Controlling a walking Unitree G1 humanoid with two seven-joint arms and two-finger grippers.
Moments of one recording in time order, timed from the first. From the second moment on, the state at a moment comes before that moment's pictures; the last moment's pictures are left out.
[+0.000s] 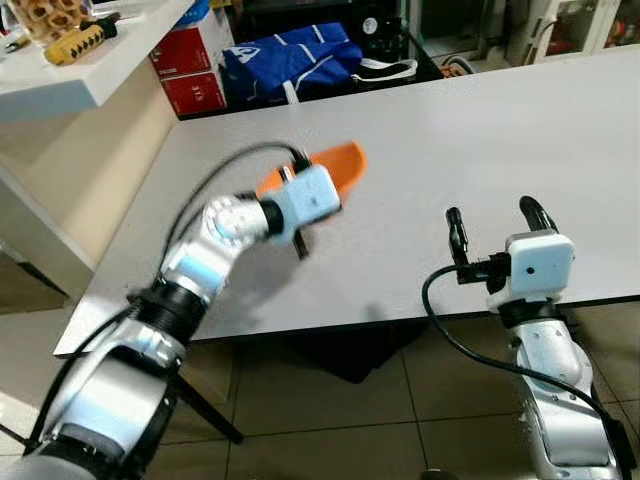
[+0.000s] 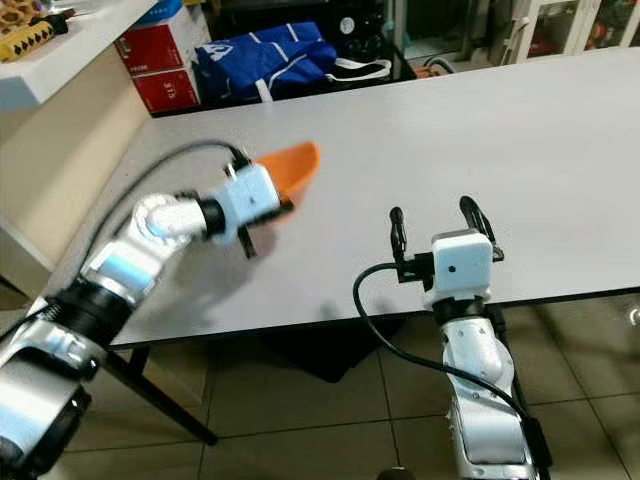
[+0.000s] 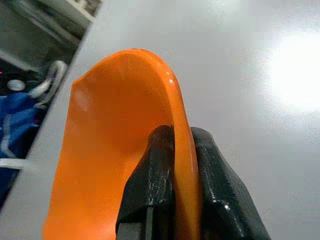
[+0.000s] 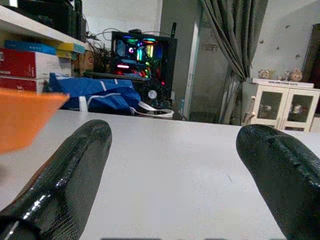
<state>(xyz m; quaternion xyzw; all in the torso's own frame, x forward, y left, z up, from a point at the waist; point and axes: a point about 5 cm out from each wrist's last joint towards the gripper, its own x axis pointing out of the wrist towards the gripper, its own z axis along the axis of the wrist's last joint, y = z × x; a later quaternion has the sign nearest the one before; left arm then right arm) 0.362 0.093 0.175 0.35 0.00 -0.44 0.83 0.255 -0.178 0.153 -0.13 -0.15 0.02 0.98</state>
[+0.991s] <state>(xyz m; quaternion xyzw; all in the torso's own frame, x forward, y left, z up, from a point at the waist) 0.356 0.074 0.133 0.39 0.02 -0.45 0.80 0.249 -0.175 0.150 -0.13 -0.14 0.02 0.98</state>
